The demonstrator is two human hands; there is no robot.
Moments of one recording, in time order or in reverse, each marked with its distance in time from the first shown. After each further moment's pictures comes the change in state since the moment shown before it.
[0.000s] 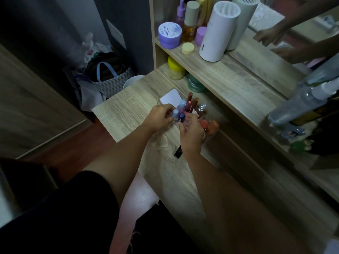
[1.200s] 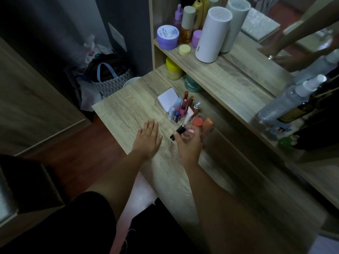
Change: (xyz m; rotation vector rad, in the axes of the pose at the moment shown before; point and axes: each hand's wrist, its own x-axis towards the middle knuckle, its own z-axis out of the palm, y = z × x) left_hand -0.077 -0.049 0.058 0.398 -0.100 -0.166; right_hand -0.041 0.018 -0.018 0.324 0.007 0.213
